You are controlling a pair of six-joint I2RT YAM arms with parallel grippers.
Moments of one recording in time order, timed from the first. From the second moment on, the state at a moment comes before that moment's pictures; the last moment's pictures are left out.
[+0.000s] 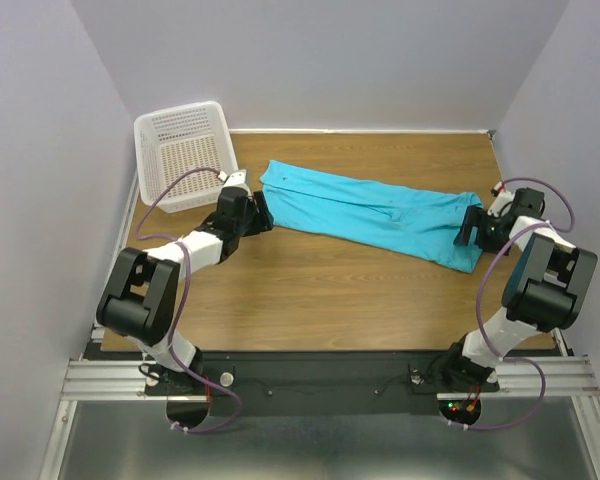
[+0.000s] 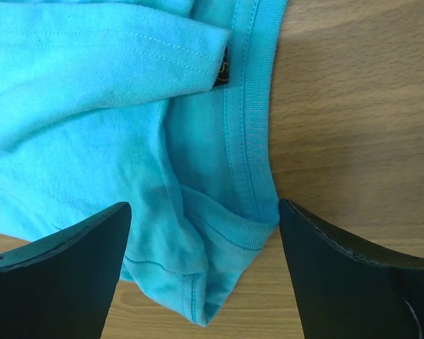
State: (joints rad) left arm -0.37 1.55 0.79 0.19 -0.05 -0.47; right arm -0.46 1.66 0.98 -0.37 -0.35 -0.14
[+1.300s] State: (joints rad) left arm -0.41 1.50 0.68 0.12 -0.10 -0.71; right arm -0.46 1.47 0.97 -0.39 -0.42 -0.14
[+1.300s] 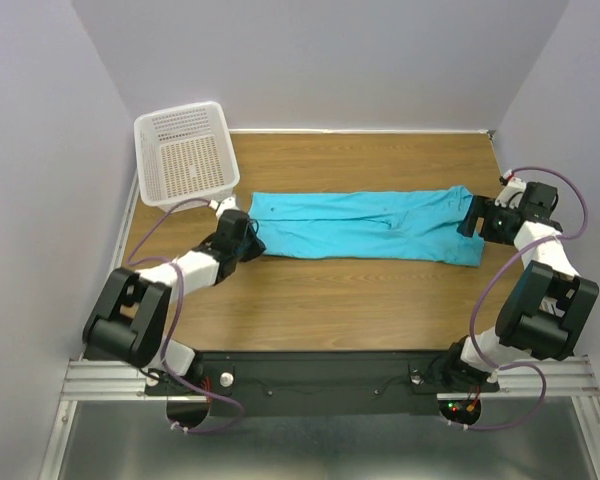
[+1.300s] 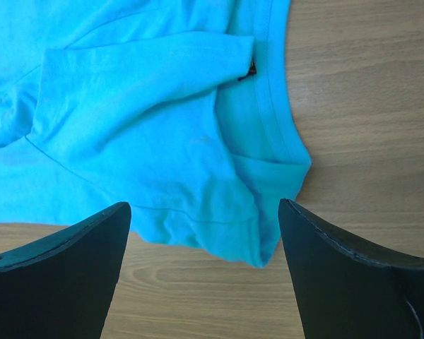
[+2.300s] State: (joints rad) left arm -0.57 1.13 0.72 -0.08 -0.19 -0.61; right arm -0.49 1.64 1.03 -0.39 -0.28 -0.16
